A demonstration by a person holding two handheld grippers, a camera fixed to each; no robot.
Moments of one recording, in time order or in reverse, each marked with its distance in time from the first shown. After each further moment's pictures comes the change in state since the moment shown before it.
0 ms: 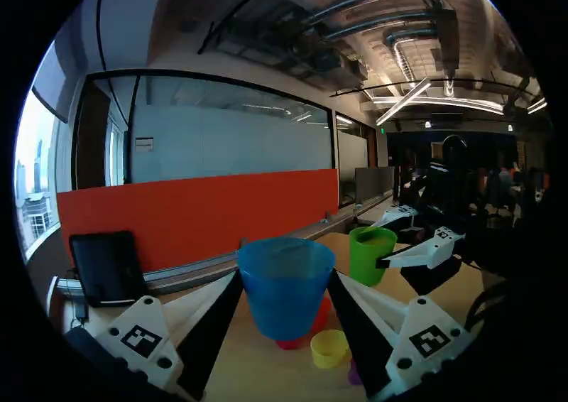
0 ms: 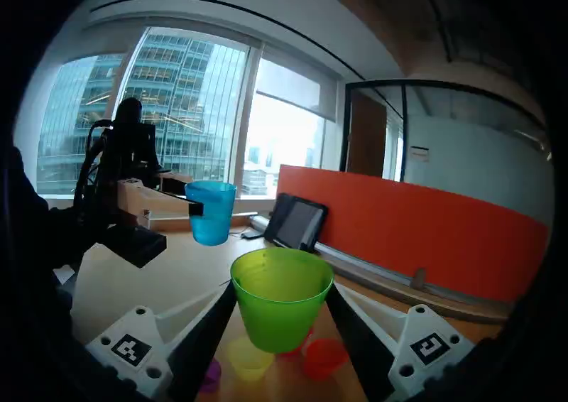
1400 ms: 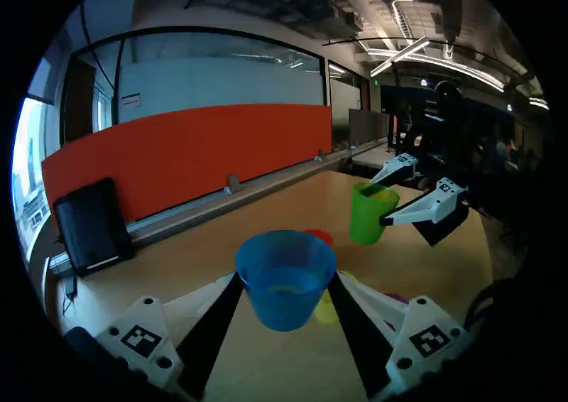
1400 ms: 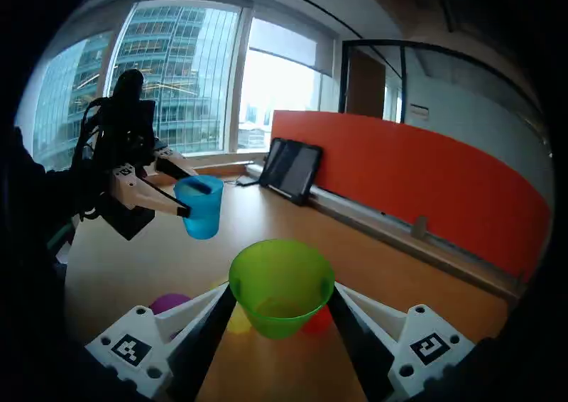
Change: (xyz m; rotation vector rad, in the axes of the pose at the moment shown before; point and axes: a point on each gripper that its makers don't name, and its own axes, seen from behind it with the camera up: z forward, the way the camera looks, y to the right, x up) left arm -0.112 0.005 0.020 -0.045 -0.257 0.012; right arm -0.089 0.021 -0.013 -0.013 -0.199 0.030
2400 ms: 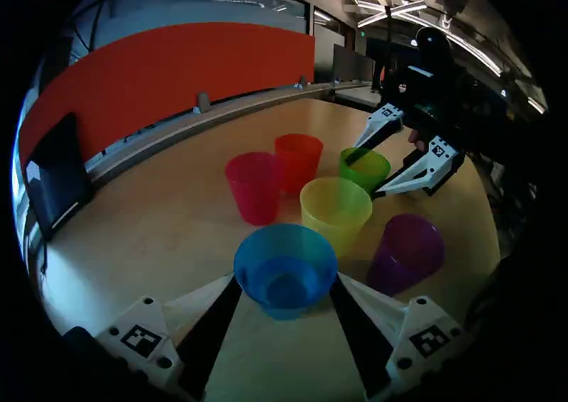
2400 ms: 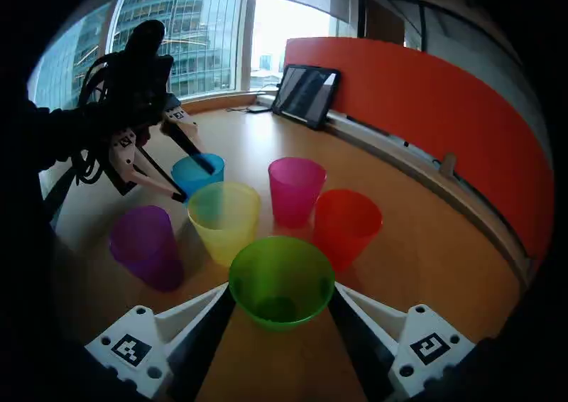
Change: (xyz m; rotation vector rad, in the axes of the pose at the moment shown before) left arm -0.136 0.028 0.050 -0.130 -0.302 -0.008; right arm -0.131 -0.004 0.031 0.082 -0.292 -0.009
